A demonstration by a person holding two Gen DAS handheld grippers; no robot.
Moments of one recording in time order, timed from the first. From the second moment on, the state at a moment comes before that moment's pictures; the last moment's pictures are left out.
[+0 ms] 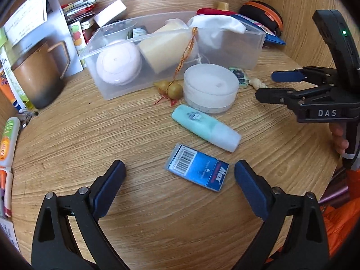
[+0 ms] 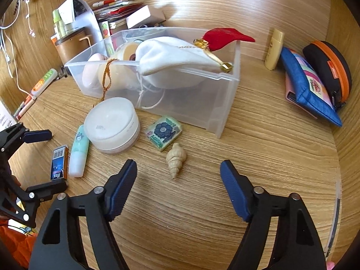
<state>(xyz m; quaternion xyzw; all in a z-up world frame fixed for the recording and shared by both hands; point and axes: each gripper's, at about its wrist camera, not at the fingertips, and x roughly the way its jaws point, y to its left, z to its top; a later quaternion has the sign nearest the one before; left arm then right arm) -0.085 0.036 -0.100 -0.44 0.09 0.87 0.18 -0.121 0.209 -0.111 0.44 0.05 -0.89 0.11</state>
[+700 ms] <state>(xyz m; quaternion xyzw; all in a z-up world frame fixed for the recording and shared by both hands) -0.094 0.020 -0.094 -0.43 0.07 0.88 0.17 -0.129 0.202 -0.116 0.44 0.06 -0.89 0.13</state>
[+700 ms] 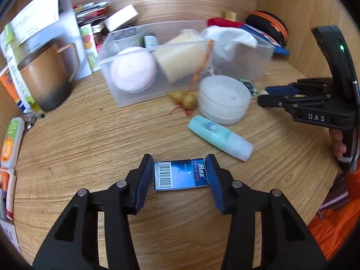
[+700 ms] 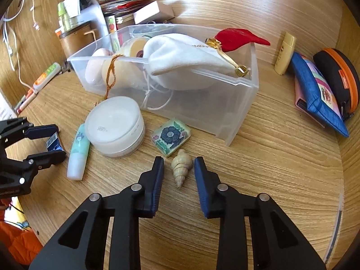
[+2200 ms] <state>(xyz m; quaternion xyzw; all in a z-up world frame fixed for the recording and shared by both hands) -0.179 -0.008 0.006 -0.31 -0.01 0.94 0.14 -0.145 0.225 -0.028 0.32 0.04 -0.94 0.11</state>
